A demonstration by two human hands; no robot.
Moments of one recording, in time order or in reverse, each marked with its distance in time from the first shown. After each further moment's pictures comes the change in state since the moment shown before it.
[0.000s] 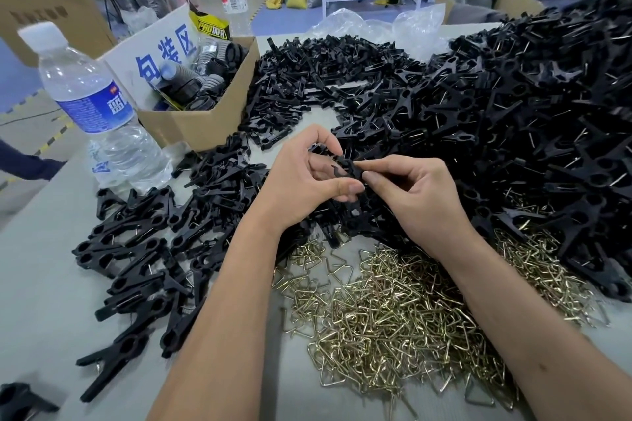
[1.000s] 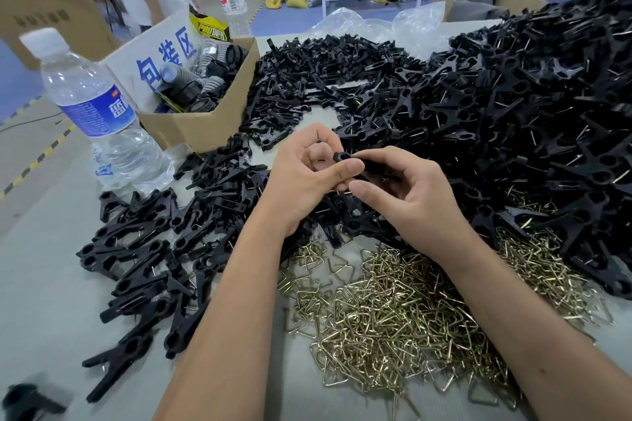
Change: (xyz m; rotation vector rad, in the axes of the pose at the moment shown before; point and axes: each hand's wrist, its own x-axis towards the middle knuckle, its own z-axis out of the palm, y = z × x) left_hand 0.001 0.003 0.008 -0.187 0.090 0.006; right_hand -0.006 -0.013 0.001 -0.006 -0.085 -0.063
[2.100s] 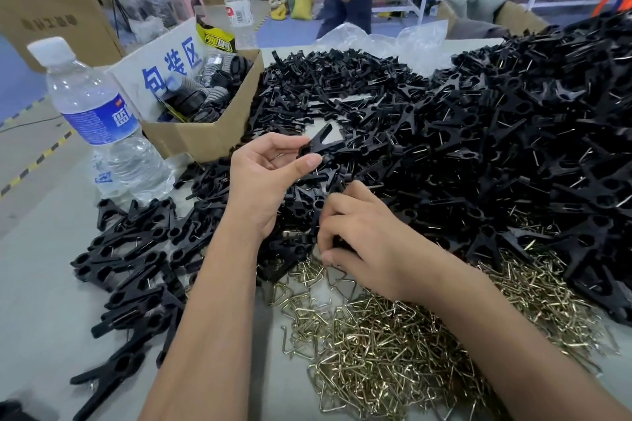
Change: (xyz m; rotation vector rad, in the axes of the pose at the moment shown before) left_hand 0.007 -0.004 -0.035 -0.013 0.330 0.114; right_hand 0.003 -0.036 0.026 -0.675 -0.543 -0.155
